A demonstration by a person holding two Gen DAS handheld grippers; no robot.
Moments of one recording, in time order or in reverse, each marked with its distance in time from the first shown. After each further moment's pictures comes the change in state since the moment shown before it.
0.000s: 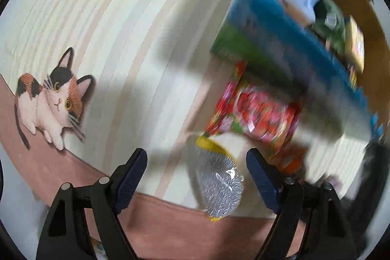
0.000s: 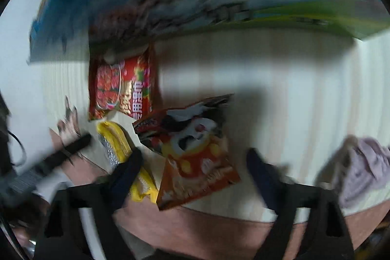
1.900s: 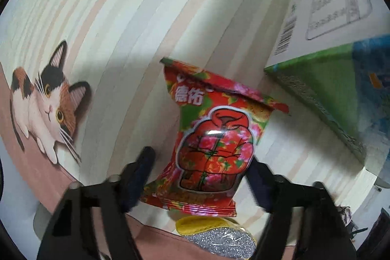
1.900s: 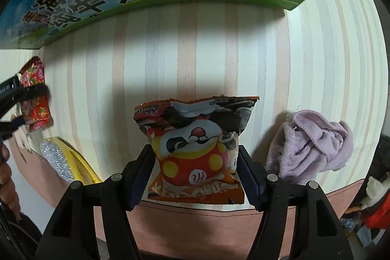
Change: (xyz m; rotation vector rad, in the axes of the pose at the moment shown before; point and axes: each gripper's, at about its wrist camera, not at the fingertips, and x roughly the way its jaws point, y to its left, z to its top) left arm 0.043 0.081 0.049 -0.081 0.023 0.079; right arm -0.019 -0.036 -0.018 0.026 0.012 -0.304
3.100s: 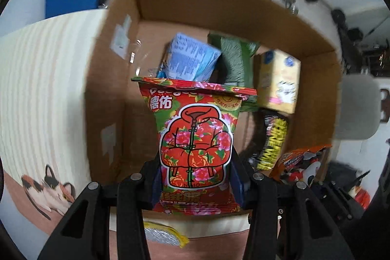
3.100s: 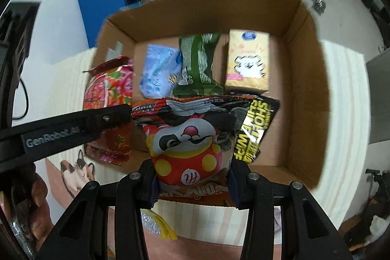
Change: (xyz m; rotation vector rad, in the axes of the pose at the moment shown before) left arm -0.110 -0.221 0.083 0.386 0.037 -0.138; right arm -0.158 0.057 0.116 -0.061 -0.239 0.154
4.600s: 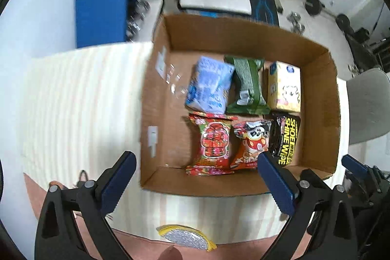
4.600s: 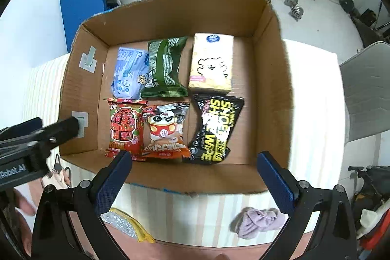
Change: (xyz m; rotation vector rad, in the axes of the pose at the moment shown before) left arm -0.076 -0.008 -0.085 0.047 -0.296 0.172; right arm -0.027 -0.026 -0.029 0.018 -0.091 -0.155
